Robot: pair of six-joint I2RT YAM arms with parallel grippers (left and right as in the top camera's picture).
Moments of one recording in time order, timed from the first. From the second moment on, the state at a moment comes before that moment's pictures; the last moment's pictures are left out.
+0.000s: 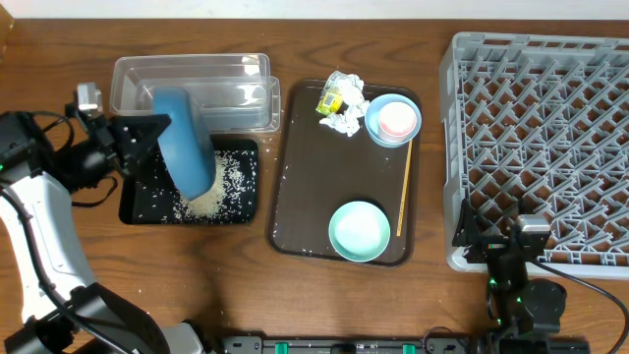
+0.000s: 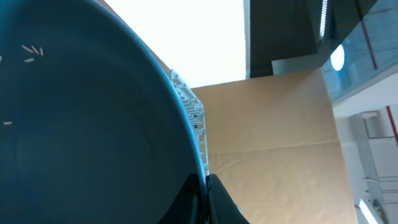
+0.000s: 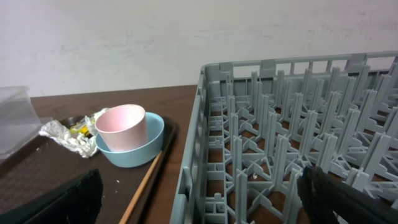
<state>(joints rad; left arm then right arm) 0.61 1.52 1.25 -0.97 1.46 -0.14 -0.04 0.01 0.01 -0.06 -0.10 0.12</state>
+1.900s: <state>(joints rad) 0.60 1.52 1.25 -1.05 1.47 0.00 -0.04 0.01 0.01 -0.06 -0.10 0.12</state>
